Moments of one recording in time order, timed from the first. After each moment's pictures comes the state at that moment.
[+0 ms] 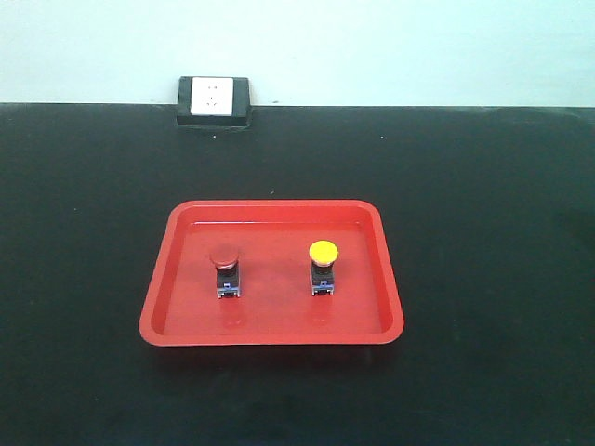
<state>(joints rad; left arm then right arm) -0.36 0.02 -0.44 0.28 0.79 -0.04 0.58 0.06 -0.35 -0.51 0.62 0.57</state>
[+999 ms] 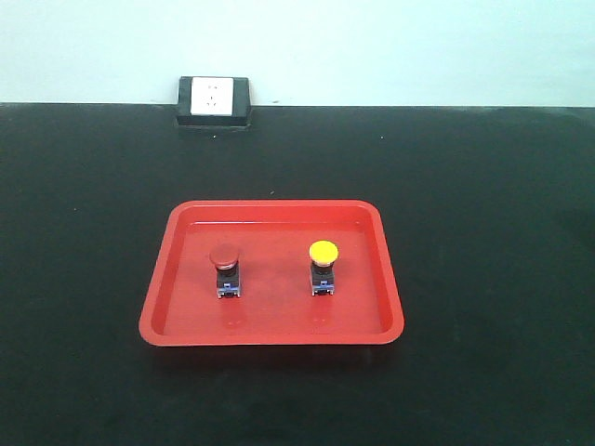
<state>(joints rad) -0.36 0.02 -0.44 0.28 0.79 -0.04 0.58 0.02 -0.35 -0.47 0.63 0.47</state>
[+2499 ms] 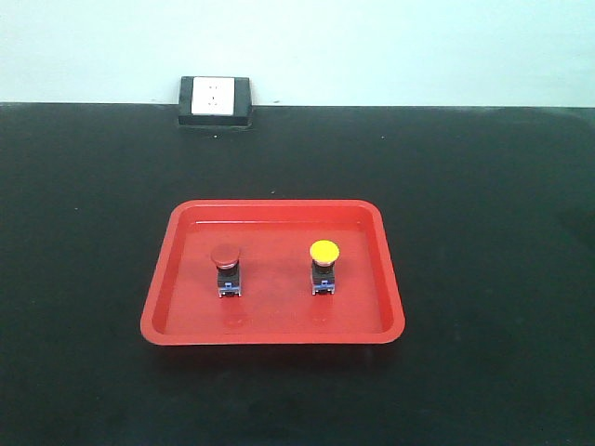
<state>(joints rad) 0.04 -0.01 -0.08 -0.07 0.33 0.01 0.58 0.02 -0.35 -0.47 0.63 0.47</state>
